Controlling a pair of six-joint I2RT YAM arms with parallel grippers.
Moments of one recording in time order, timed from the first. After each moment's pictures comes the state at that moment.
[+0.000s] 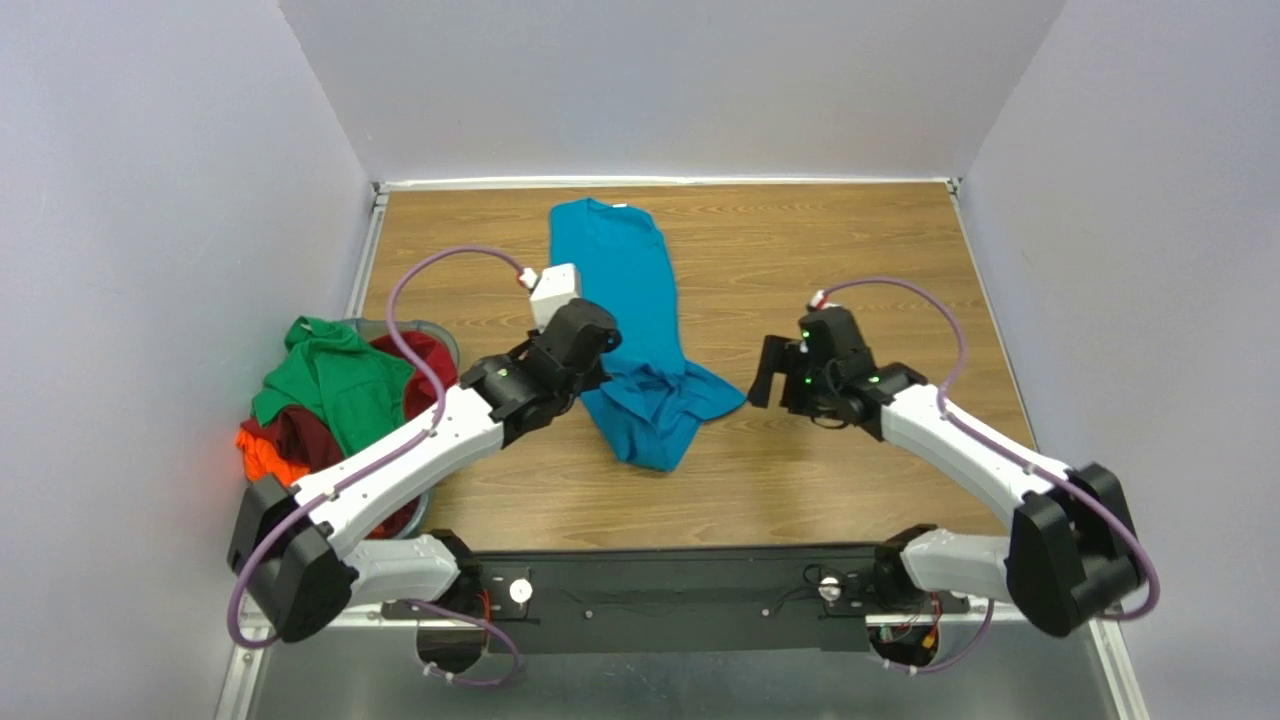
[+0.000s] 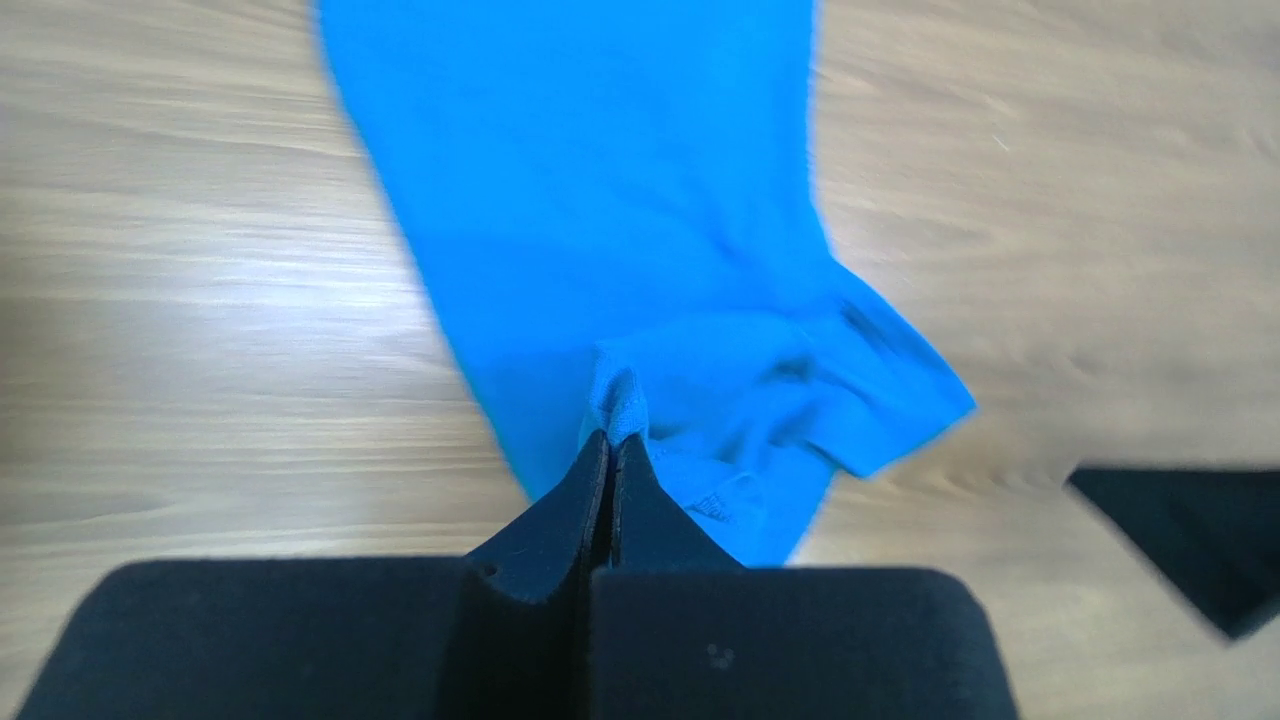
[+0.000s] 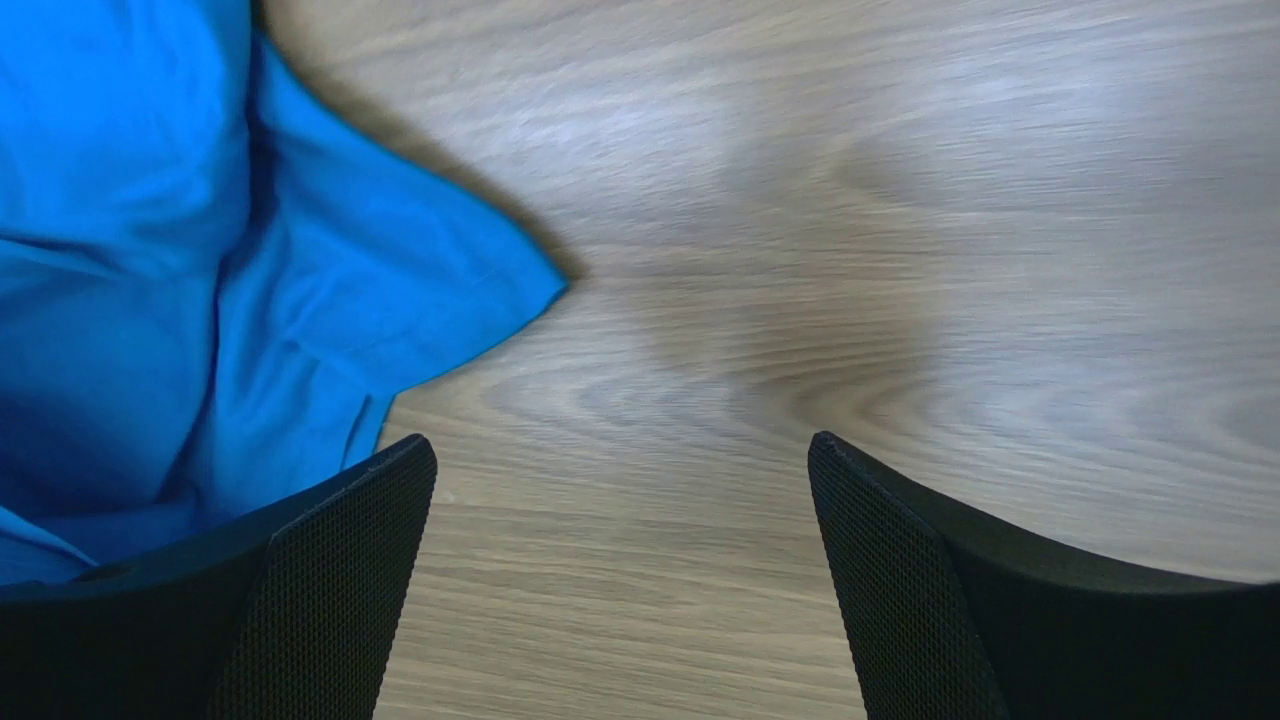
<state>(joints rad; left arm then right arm) -0.81 1.23 0.98 -0.49 -0.47 -0.77 0.42 1.19 0.71 -0.40 0.06 0.54</state>
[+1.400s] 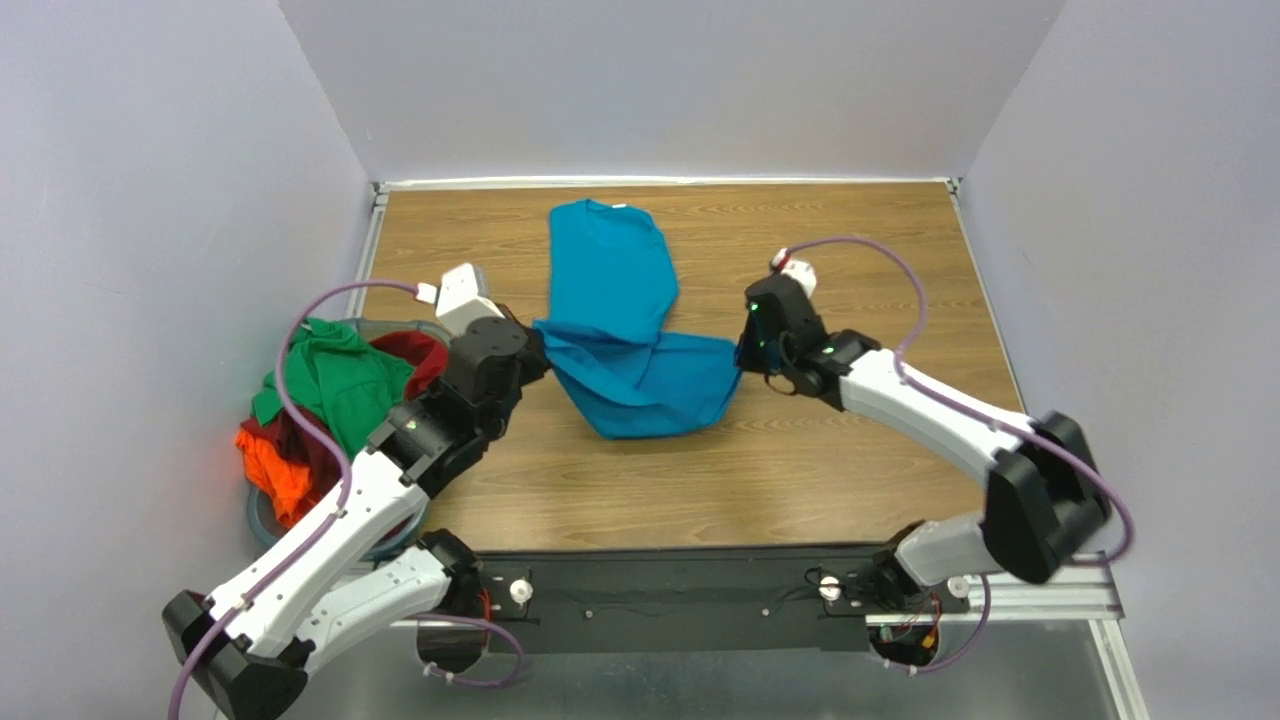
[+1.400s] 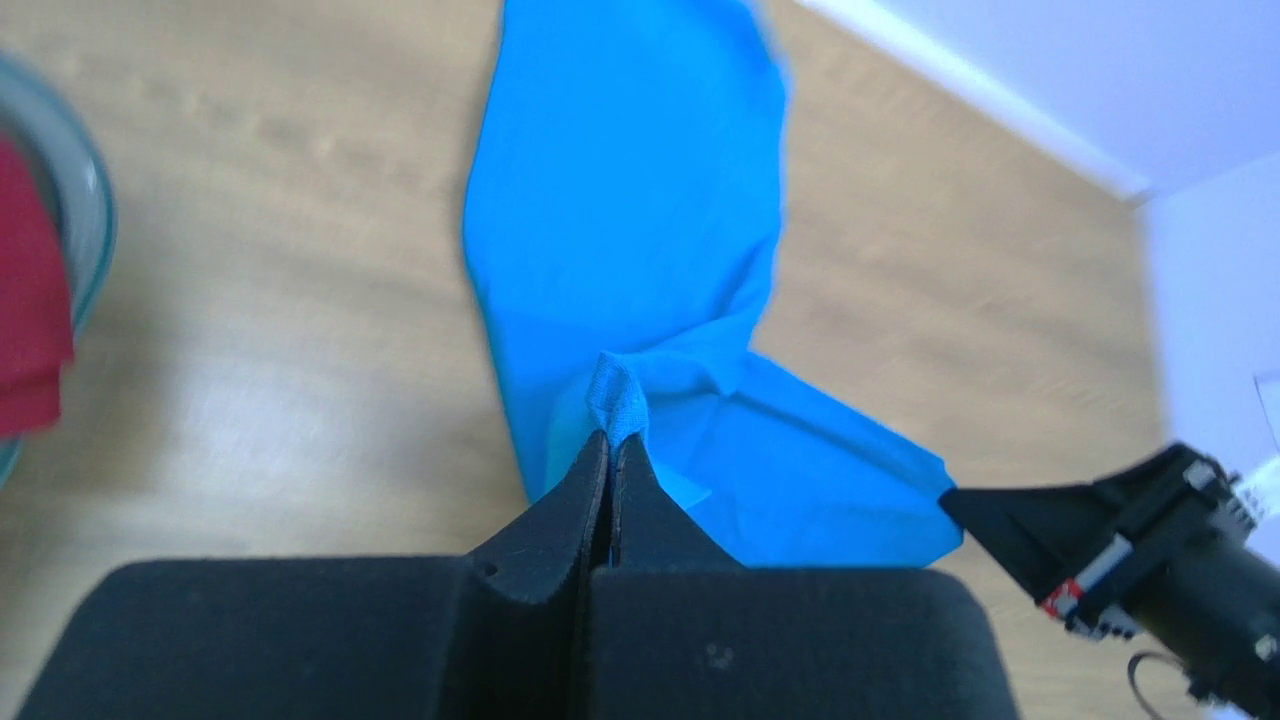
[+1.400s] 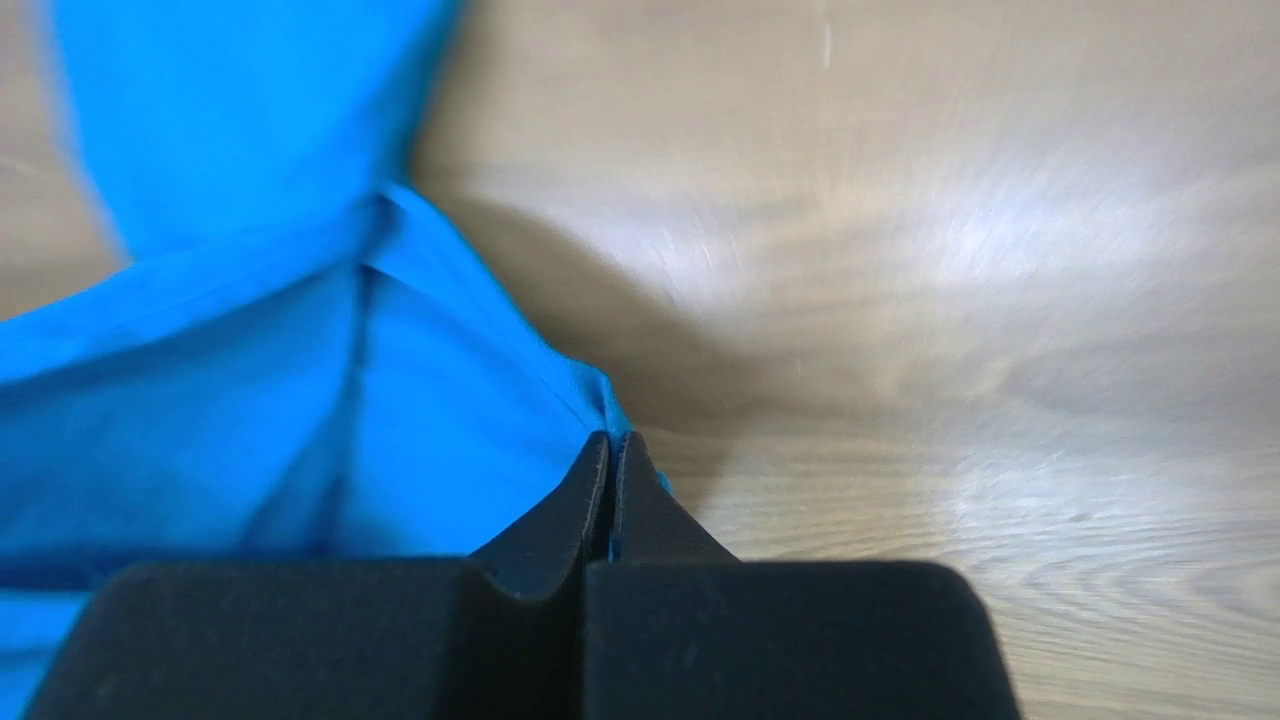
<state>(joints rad) -0.68 0.84 0.82 -0.45 -0.56 -0.79 0.63 1.47 0.93 -0.29 0.27 0.65</state>
